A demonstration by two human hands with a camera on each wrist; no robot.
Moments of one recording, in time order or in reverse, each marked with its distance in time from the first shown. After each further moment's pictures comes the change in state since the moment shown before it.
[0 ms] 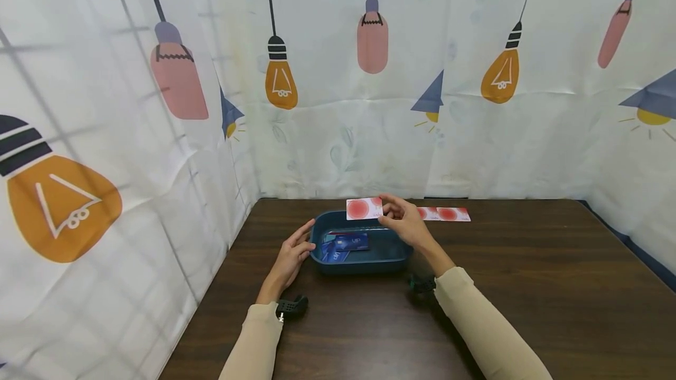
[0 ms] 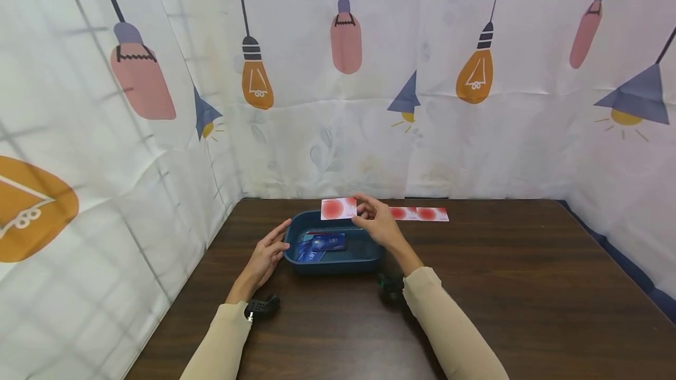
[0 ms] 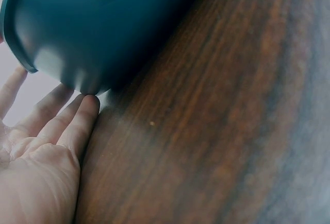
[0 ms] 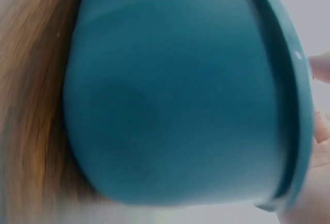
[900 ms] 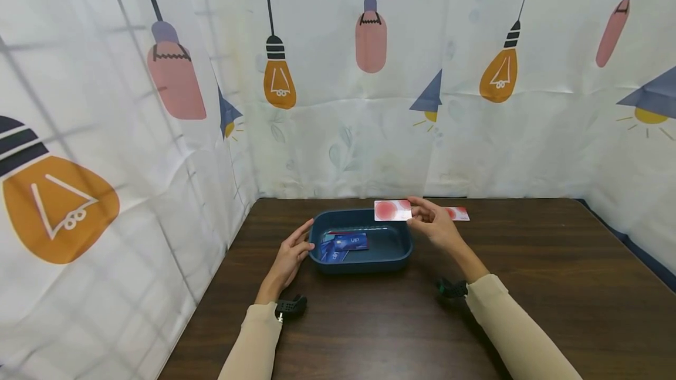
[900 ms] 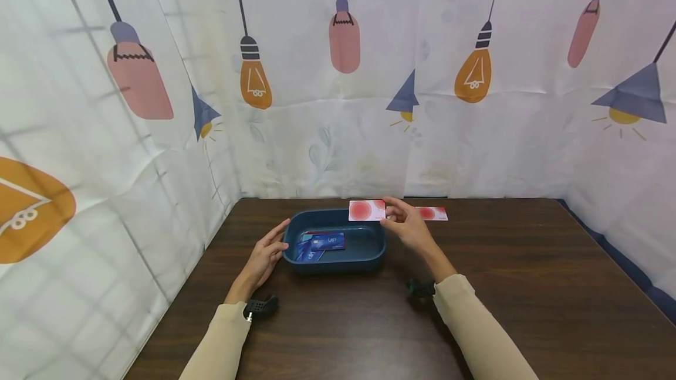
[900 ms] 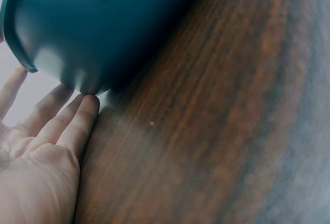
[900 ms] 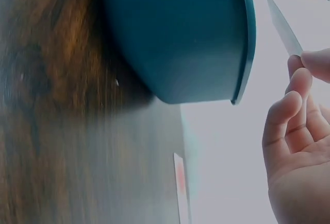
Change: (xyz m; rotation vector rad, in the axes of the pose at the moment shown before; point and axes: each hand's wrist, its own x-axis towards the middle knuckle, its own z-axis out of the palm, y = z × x) left_hand 0.000 0.001 0.000 0.014 -0.004 -0.001; right_hand -0.033 0.006 -0.059 -0.054 0.047 0.023
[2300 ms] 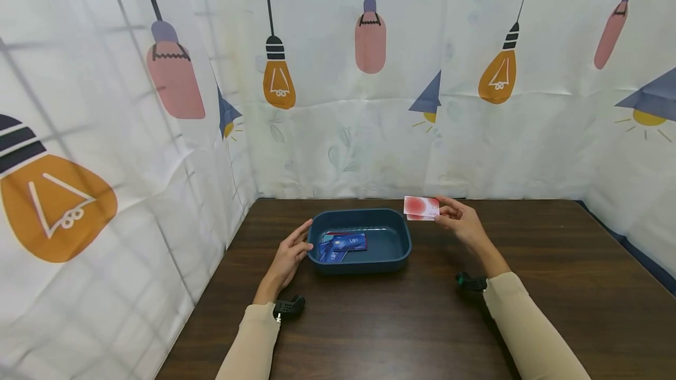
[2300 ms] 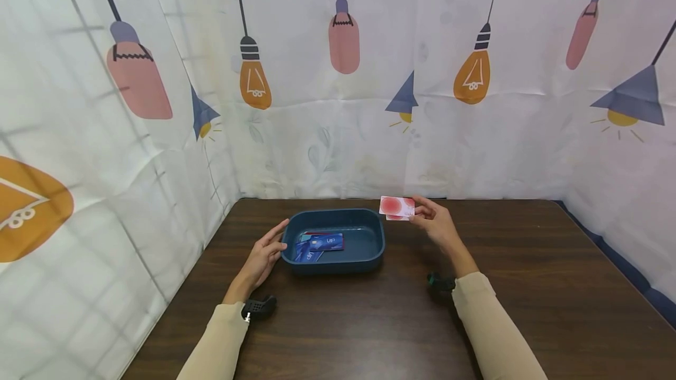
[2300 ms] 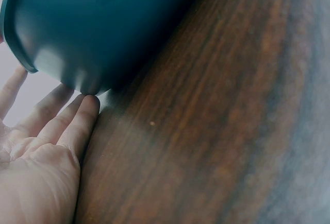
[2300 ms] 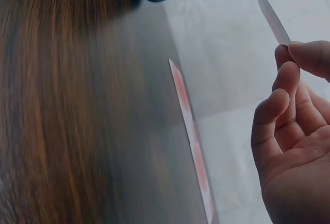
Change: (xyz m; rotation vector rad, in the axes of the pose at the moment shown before) left_hand 0.001 -0.001 -0.001 -0.017 -0.009 0.009; right_hand -0.009 0.024 -0.059 0.029 0.106 0.162
